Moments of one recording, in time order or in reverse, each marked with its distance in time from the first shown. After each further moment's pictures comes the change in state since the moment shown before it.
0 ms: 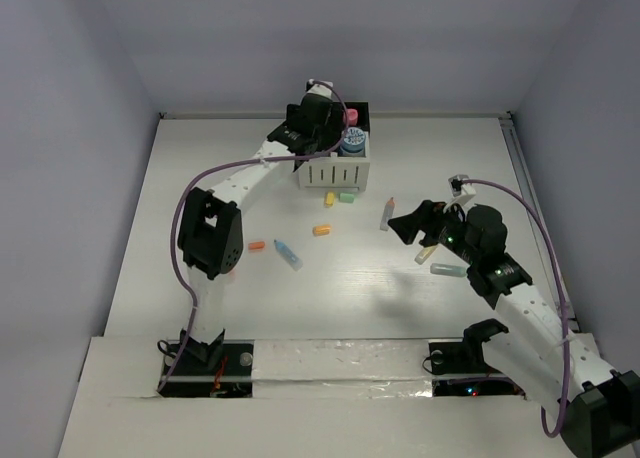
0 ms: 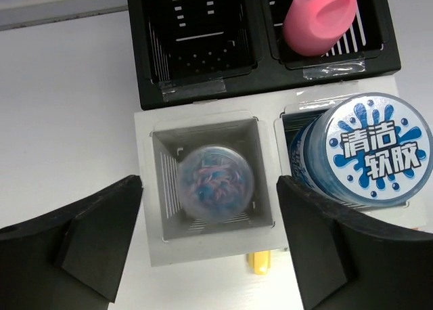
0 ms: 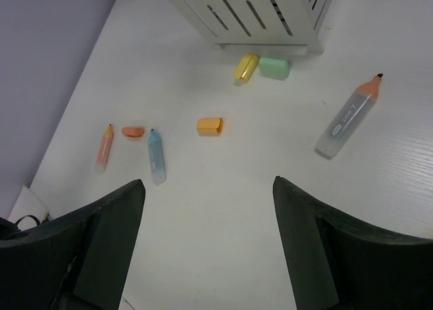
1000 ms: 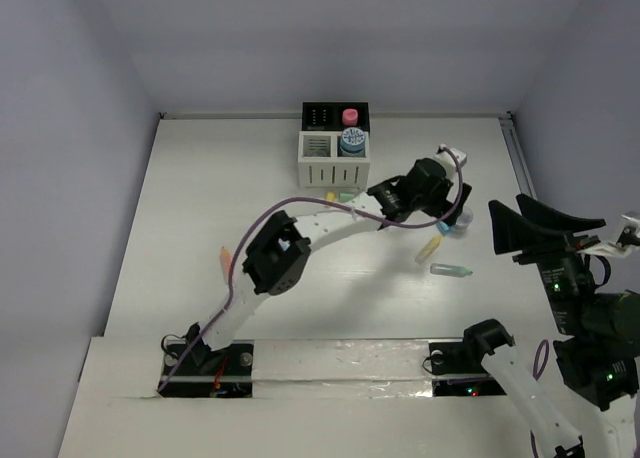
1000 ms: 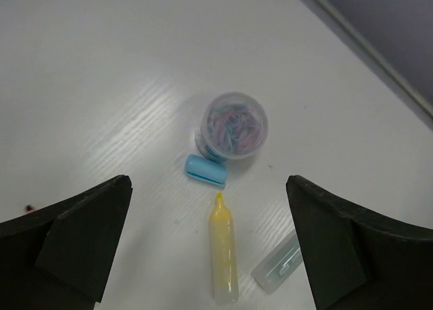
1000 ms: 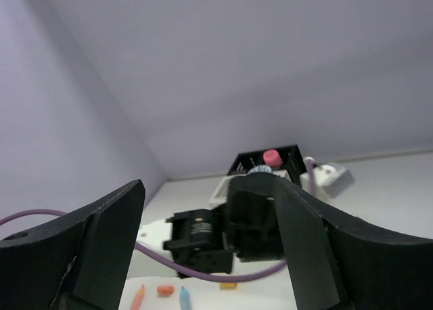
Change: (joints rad) left arm -0.477 0.246 0.200 0.193 0.275 -0.082; right arm 0.000 -0.506 0.475 -0.326 0.368 -0.077
